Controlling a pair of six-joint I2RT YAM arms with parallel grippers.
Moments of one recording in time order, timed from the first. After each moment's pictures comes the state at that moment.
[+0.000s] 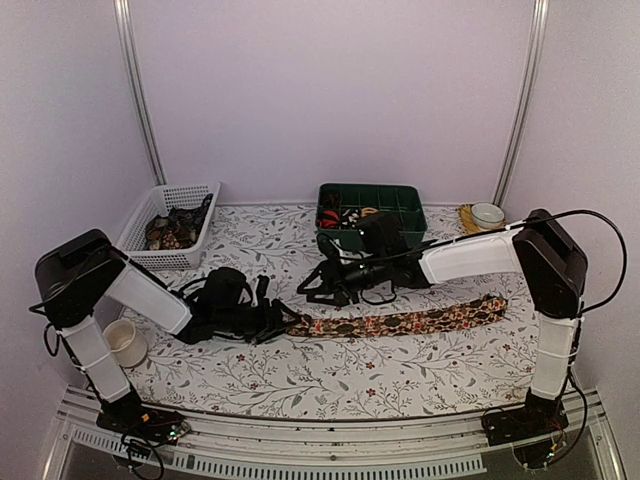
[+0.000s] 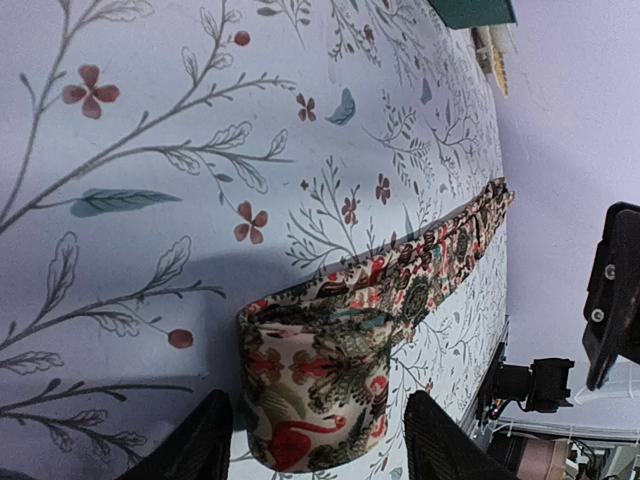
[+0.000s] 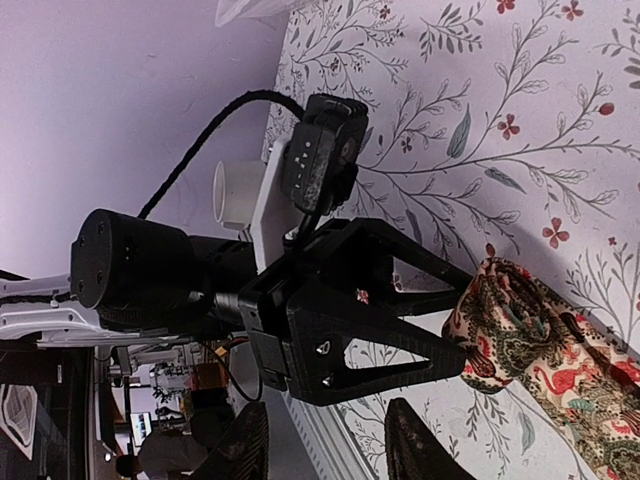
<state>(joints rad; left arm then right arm) -0.72 1.74 0.54 0.58 0.34 -0.99 0.82 1.96 1.26 0.15 -0.71 0.96</state>
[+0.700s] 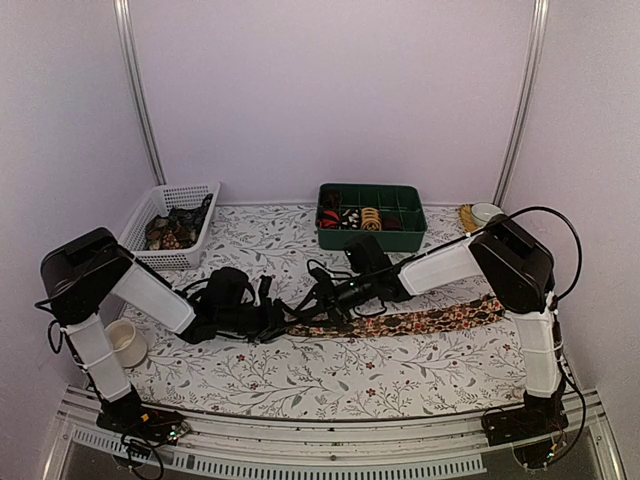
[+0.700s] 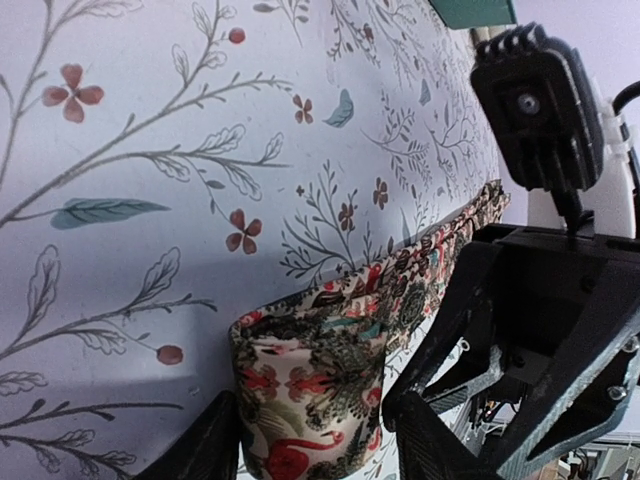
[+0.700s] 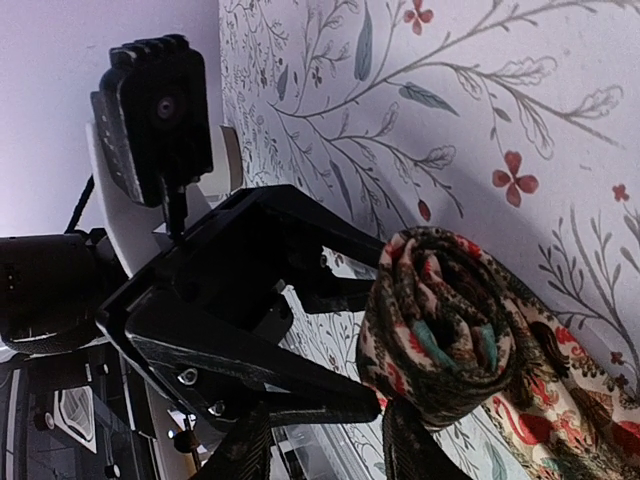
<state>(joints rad) -0.72 1.77 0.56 0.61 0.36 -1.01 0.82 2.17 1.30 0.21 -0.87 1.07</state>
